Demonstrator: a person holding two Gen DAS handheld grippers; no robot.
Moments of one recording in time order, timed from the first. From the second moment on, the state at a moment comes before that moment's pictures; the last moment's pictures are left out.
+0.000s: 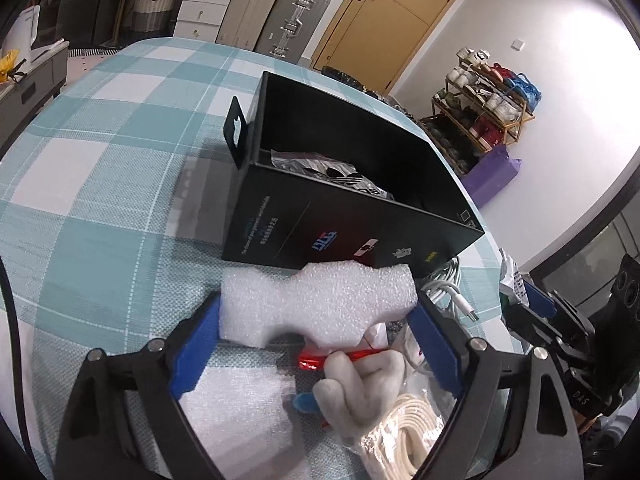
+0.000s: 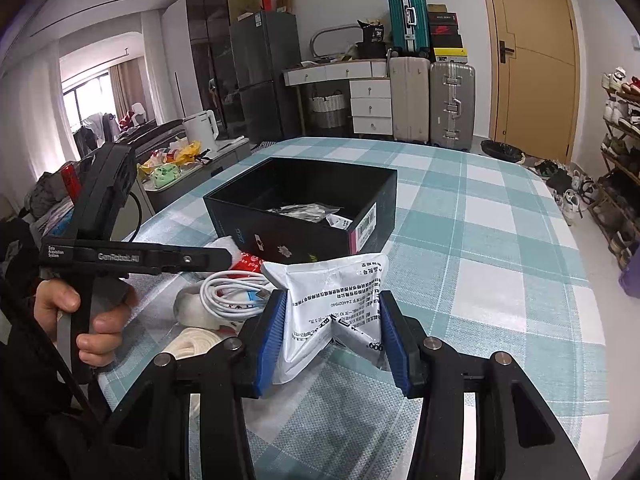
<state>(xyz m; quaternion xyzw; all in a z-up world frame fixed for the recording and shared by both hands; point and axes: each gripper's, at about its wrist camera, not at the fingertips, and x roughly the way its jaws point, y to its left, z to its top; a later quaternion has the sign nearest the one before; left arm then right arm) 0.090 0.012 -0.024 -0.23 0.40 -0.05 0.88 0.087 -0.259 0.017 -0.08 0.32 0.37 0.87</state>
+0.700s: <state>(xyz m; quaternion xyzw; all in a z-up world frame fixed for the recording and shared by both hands) 0.062 0.009 0.048 -0.07 0.29 0.00 0.95 0.076 -0.230 0.054 -0.05 0.28 0.40 0.87</state>
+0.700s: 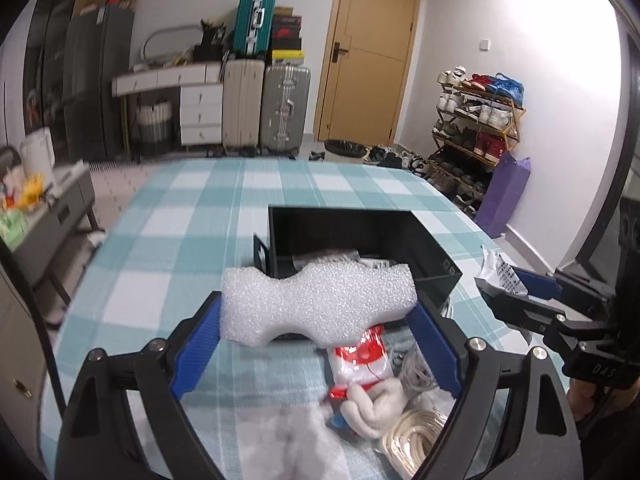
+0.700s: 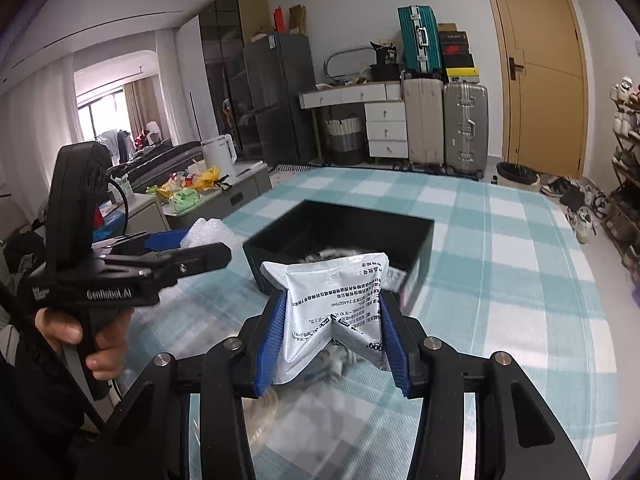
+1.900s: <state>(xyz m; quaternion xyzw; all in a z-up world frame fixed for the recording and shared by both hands) 0.133 0.006 0.041 -0.04 0.30 0.01 0.95 0.143 -0.192 0.051 -0.02 0.30 0.37 0.88</state>
